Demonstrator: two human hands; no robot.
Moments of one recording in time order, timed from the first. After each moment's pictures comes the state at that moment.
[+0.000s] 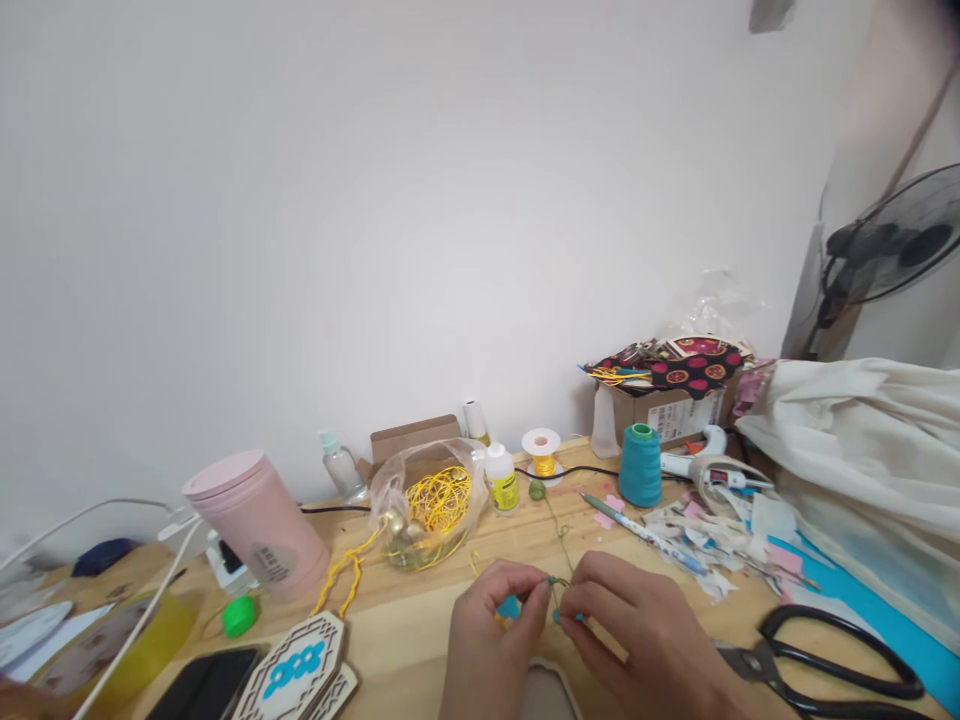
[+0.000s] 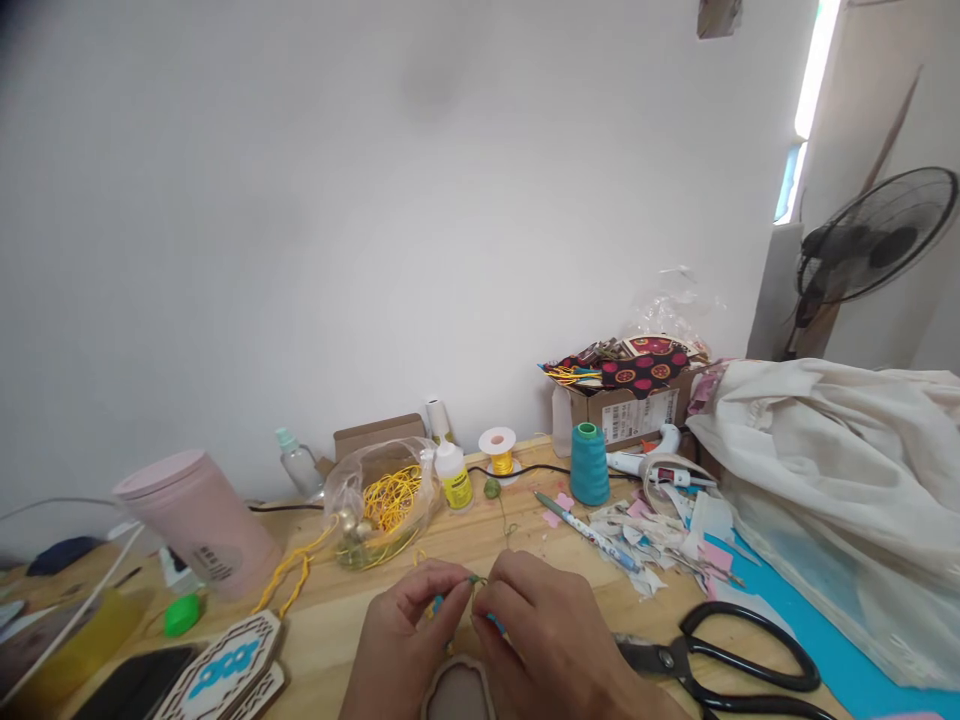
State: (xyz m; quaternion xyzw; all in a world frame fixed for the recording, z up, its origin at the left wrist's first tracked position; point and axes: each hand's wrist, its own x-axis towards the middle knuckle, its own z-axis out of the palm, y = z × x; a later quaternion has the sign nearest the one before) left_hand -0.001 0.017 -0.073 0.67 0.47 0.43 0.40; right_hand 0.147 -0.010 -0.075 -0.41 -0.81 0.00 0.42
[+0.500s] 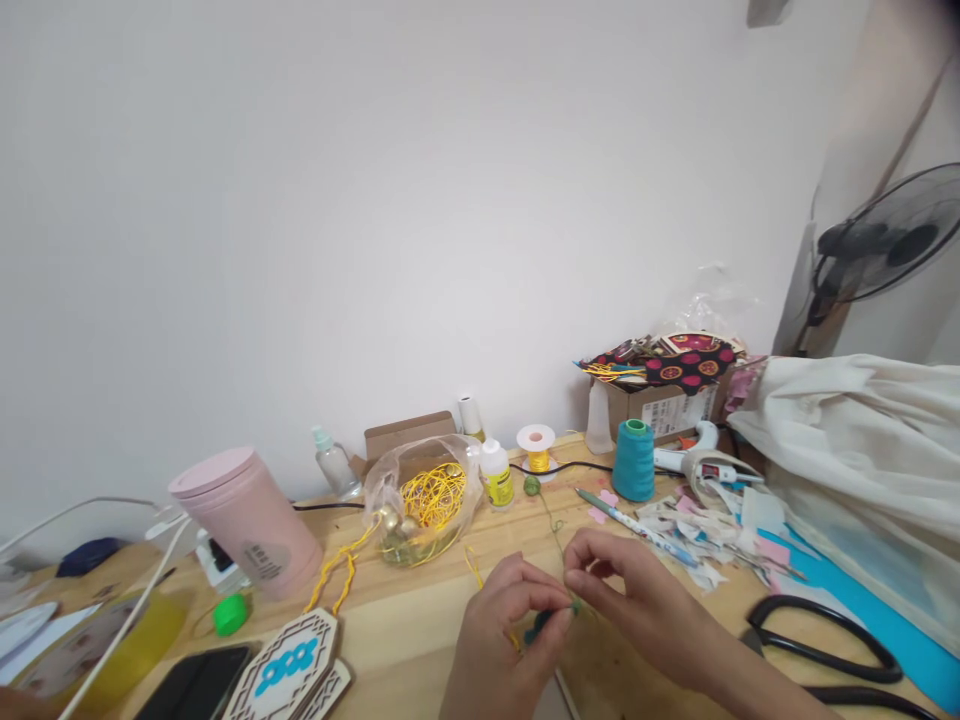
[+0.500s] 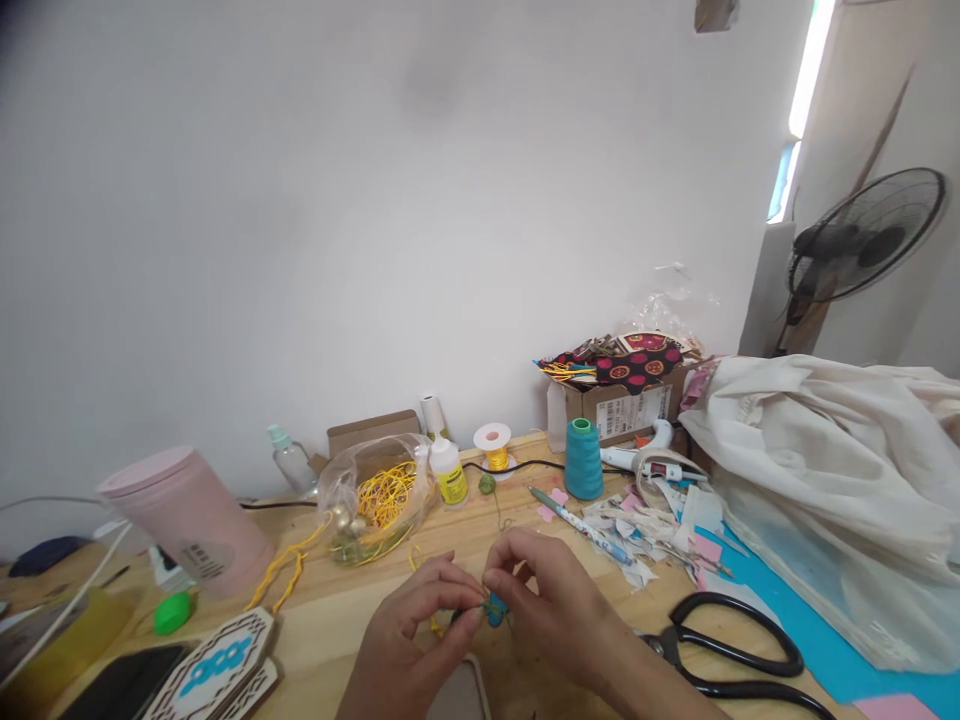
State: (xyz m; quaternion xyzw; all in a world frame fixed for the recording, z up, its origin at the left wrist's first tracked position) left_hand -0.001 0.012 -0.074 0.81 0.33 0.40 0.27; right_hand 0.158 0.001 -0.068 -0.44 -0.69 0.37 0.45
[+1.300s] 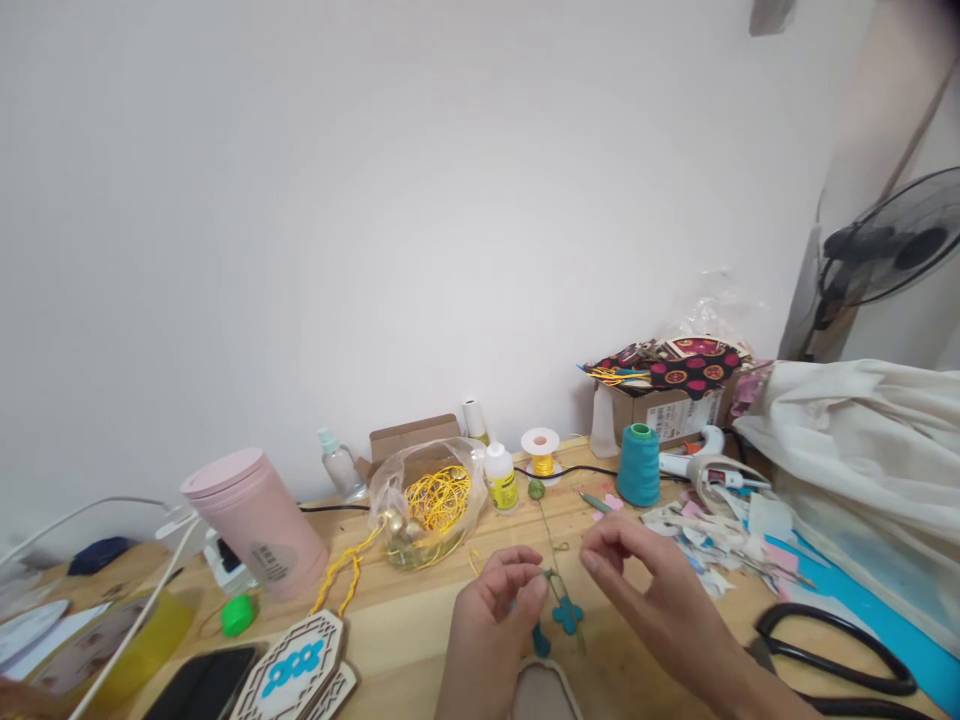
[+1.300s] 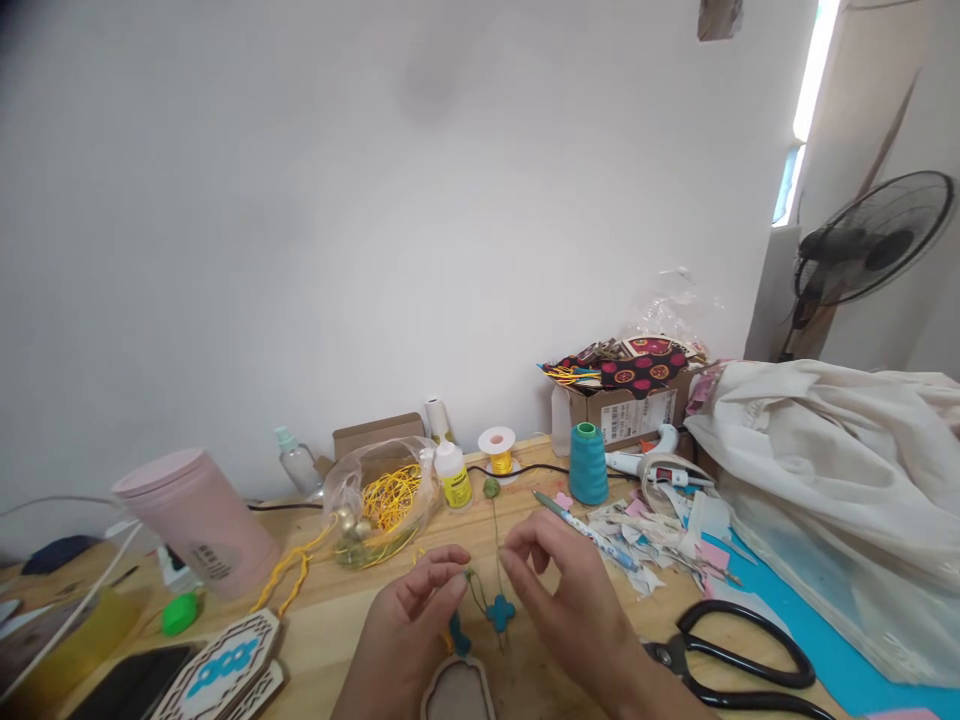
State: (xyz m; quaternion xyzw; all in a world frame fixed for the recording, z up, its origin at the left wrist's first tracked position) left_hand 0.000 0.020 -0.075 0.52 0.42 0.48 0.57; right_hand 0.157 -0.001 -0.069 -0.49 -0.67 0.23 0.50
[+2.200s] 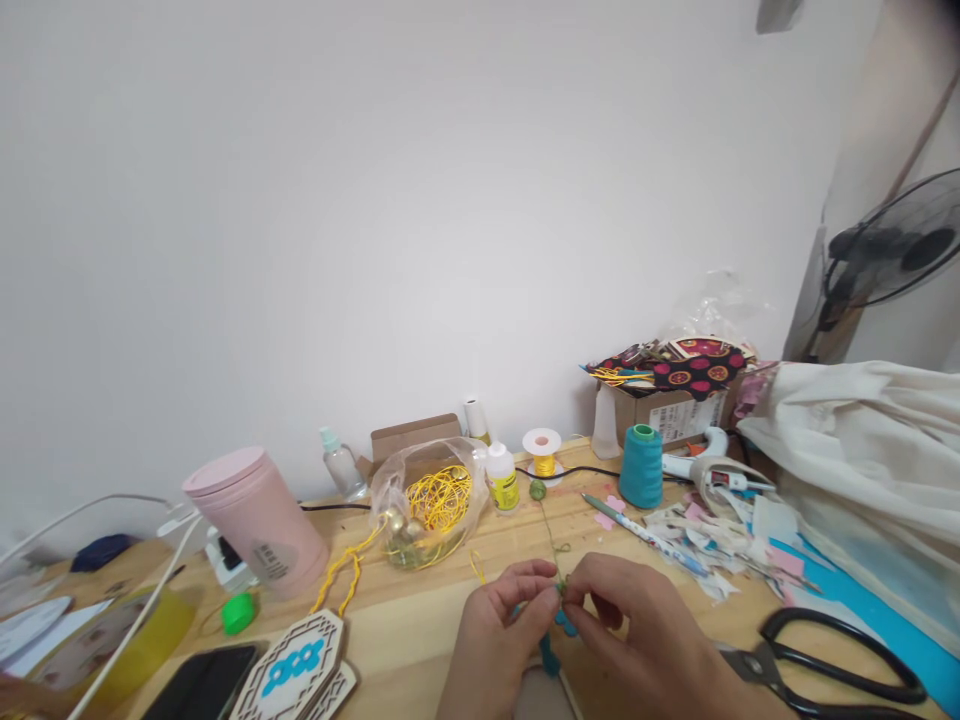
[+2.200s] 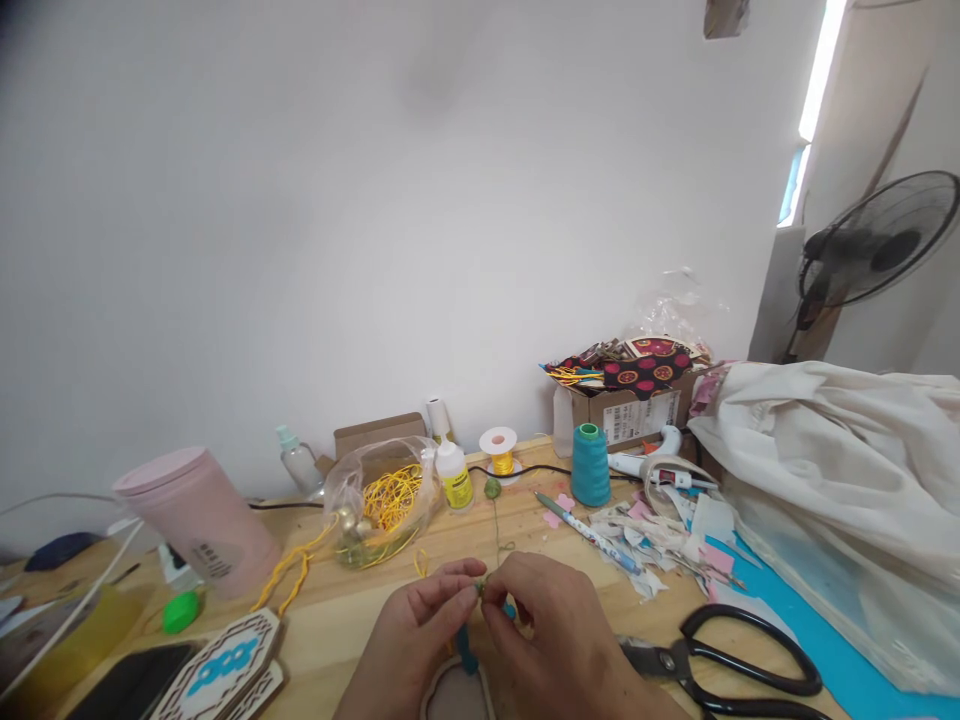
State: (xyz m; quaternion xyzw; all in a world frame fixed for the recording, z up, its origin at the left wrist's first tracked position) left_hand -0.002 0.019 -0.083 0.51 0.41 0.42 0.63; right_hand 0.146 -0.009 -0.071 -0.52 -0.76 0.16 0.37
